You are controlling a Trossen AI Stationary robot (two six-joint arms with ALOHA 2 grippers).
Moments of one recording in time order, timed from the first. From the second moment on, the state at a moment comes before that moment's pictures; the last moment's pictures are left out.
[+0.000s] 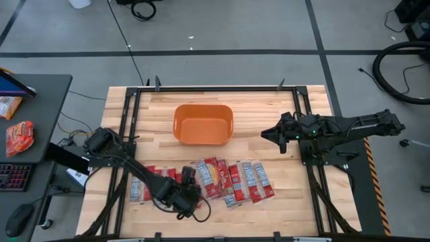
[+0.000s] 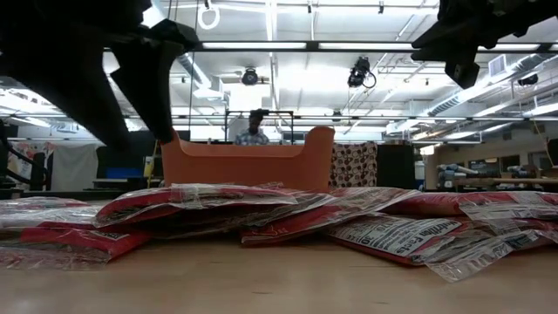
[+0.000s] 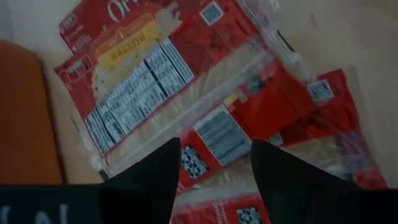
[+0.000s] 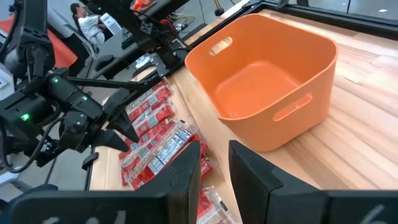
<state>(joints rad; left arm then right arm) -0.63 1.84 1.29 -0.74 -0.45 -0.26 0.10 0.60 0.53 -0.27 0.22 0.62</state>
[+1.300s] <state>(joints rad) -0.54 1.76 1.28 -0.70 -0.04 -1.03 0.09 0.60 0.53 -0.25 0.20 0.64</state>
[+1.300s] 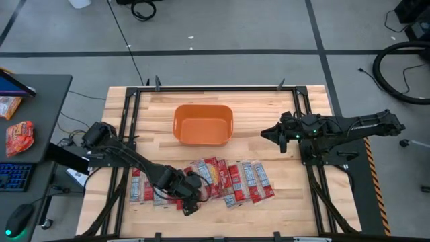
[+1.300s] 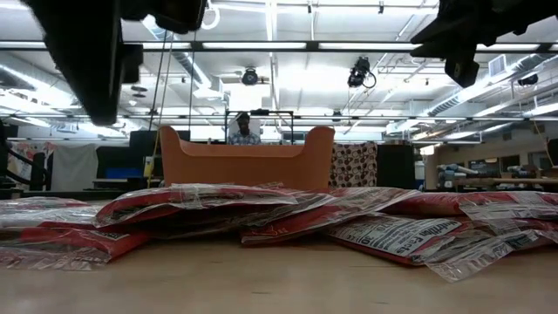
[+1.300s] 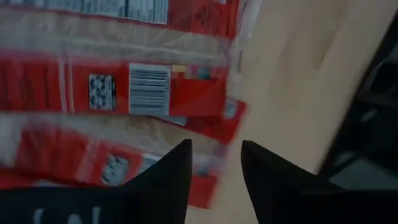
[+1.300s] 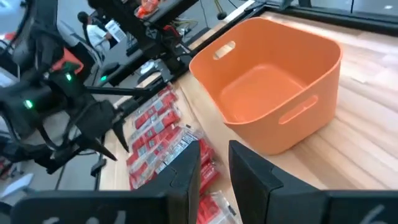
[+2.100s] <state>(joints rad) -0.31 1.43 0.89 -0.51 -0.04 -1.20 0.09 0.61 0.53 -0.25 0.00 0.52</state>
